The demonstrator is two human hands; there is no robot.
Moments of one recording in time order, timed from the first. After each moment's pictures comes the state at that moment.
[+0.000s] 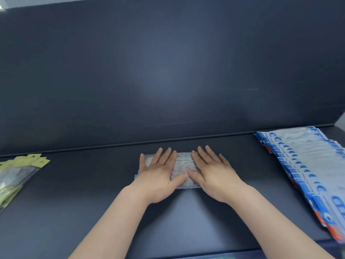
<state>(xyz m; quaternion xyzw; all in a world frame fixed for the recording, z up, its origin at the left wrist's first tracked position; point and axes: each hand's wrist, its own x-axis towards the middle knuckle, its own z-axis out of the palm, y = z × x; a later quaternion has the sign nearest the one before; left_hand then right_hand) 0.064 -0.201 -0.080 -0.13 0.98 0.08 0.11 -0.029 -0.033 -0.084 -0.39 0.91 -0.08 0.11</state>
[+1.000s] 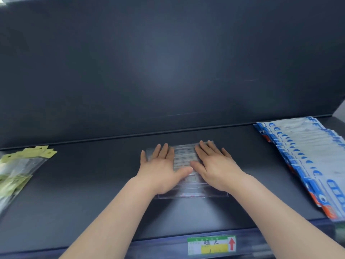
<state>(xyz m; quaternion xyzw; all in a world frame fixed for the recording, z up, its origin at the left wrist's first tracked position) 0.078 -0.186 -0.068 -0.18 0.97 0.07 0.15 -0.017 -0.031 -0.085 -0.37 0.91 -0.10 0.12</state>
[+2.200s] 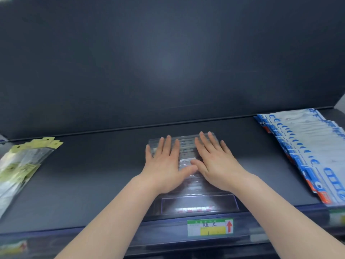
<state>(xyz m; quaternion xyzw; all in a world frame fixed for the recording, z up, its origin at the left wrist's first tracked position) 0.099 -0.167 -0.069 -0.16 0.98 0.06 0.11 0.007 -0.017 -0.081 -0.41 0.90 -0.08 0.09</state>
